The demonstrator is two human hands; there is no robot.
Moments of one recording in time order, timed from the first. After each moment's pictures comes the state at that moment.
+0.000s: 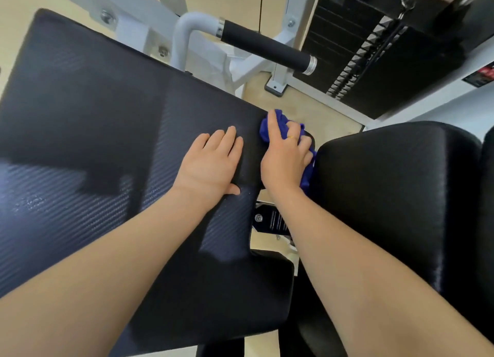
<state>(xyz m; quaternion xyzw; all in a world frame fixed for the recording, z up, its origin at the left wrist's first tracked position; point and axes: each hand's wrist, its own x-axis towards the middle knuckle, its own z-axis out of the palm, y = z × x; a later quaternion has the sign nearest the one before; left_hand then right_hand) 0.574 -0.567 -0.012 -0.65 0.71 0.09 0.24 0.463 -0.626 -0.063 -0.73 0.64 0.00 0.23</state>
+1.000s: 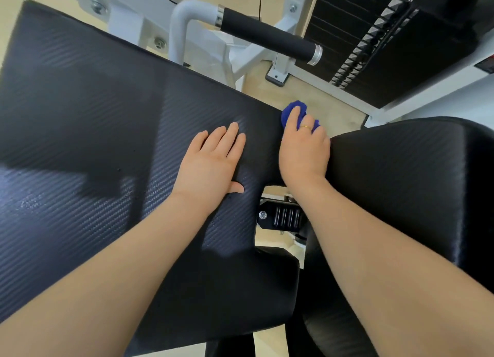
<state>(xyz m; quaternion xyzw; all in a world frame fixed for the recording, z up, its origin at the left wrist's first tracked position) 0.582 -0.559 -0.020 -0.67 0.71 0.08 0.20 0.449 -0.643 -0.064 -0.80 0.60 0.07 0.04</state>
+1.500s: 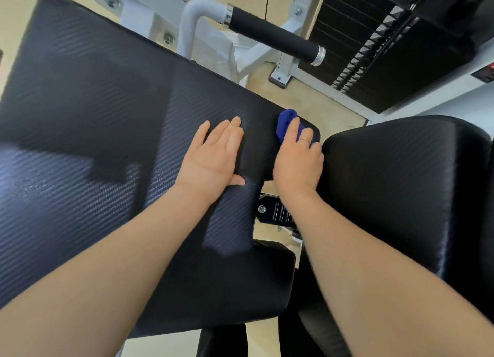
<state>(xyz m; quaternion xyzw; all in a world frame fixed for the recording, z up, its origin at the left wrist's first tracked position) 0.578 -0.554 -0.022 -0.72 0.67 0.13 0.13 0.449 -0.614 -0.059 -0.75 0.64 0.08 0.12</state>
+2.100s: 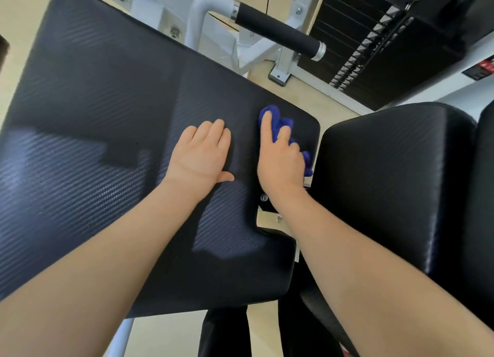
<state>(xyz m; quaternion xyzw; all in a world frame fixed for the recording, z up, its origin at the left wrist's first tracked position) 0.594 -0.530 -0.005 -0.70 0.68 0.07 0.19 0.462 -0.584 -0.045 -0.82 0.55 0.10 0.14</state>
